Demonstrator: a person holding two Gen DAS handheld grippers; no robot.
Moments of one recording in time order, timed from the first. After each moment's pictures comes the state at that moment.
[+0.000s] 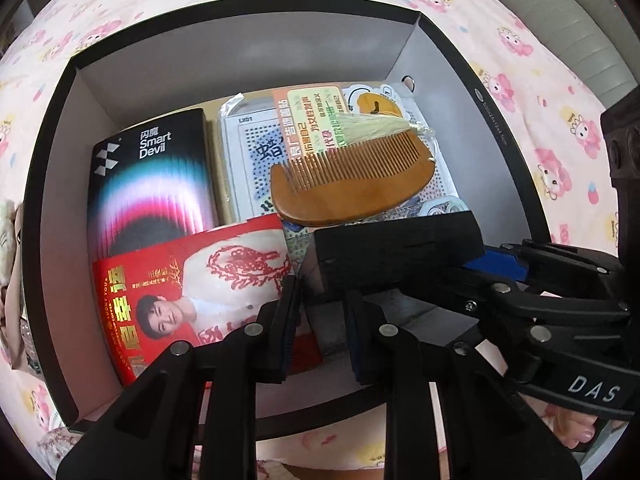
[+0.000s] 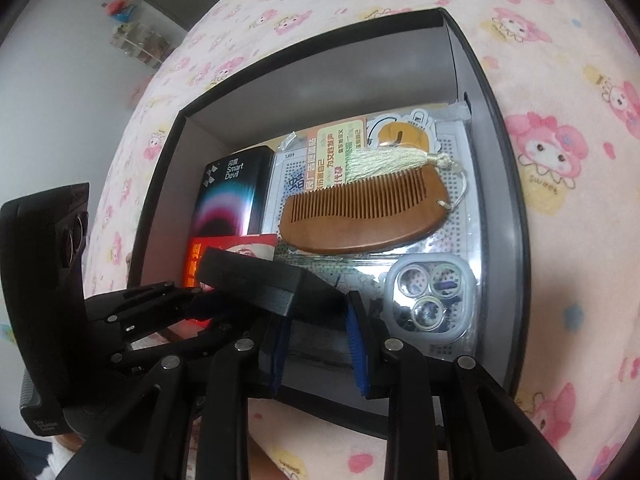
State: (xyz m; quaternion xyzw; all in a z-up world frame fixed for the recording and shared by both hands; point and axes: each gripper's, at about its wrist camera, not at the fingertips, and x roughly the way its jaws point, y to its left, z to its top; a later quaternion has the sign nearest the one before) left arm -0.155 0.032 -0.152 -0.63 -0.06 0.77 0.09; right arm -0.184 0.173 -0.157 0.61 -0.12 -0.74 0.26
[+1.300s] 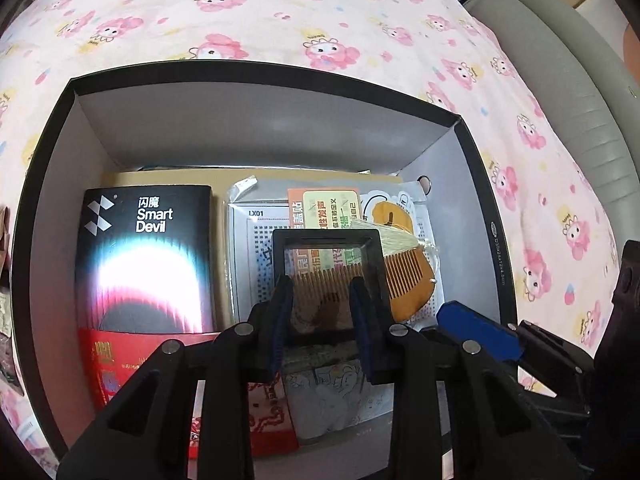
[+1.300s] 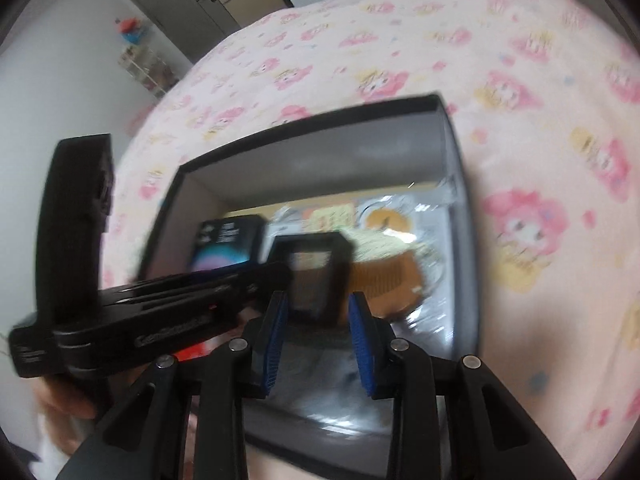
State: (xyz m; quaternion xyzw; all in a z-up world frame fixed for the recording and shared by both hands) left arm -0.191 -0.004 -0.139 -0.58 -0.17 0.79 0.06; right arm -0.207 0.178 -0.134 0.55 -0.10 -0.79 0.25
